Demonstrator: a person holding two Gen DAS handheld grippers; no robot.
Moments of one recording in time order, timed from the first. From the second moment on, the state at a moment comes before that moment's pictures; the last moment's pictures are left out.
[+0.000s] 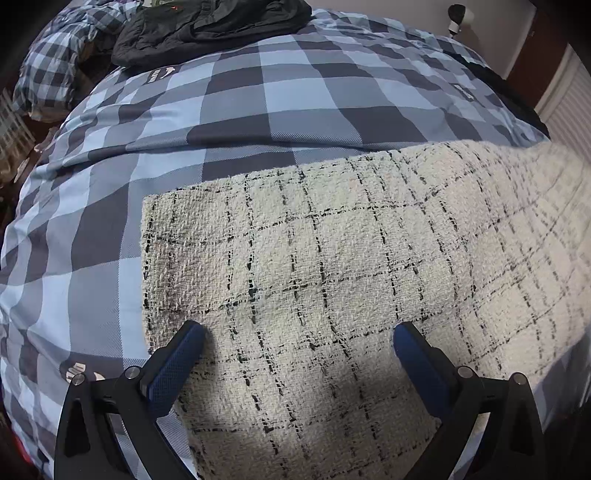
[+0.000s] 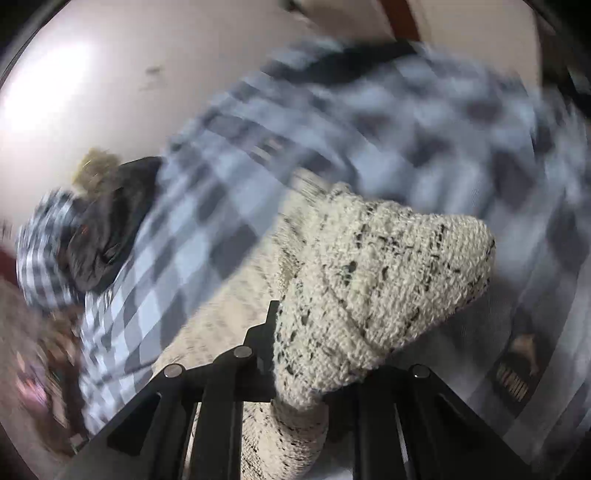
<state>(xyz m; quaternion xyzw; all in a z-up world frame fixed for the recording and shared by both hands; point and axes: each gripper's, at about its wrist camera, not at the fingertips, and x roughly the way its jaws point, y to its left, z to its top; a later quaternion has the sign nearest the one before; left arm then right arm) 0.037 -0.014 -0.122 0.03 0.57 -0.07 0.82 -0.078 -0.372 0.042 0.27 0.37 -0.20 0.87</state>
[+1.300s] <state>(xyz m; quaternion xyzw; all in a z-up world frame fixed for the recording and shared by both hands) 0.021 0.115 -0.042 -0.17 0.47 -0.01 0.87 -0.083 -0.161 -0.019 -0.28 0.42 0.04 0.86</state>
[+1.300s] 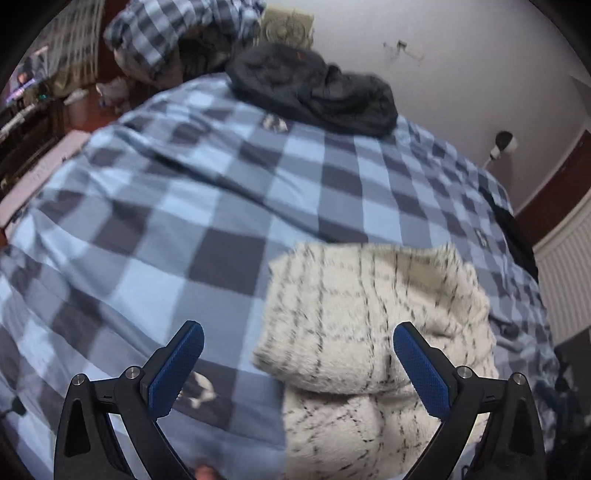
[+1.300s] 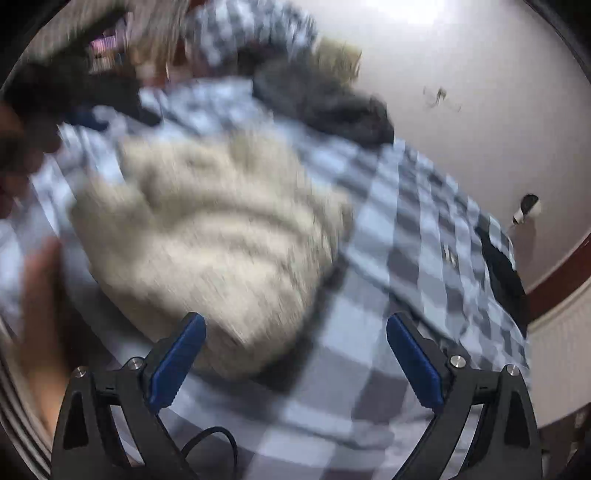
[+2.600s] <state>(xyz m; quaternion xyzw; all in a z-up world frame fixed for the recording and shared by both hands) 0.048 0.061 -0.123 -0.18 0.58 -0.04 0.79 -0.025 -0.177 -0.031 -0.03 0.52 0.03 0.85</state>
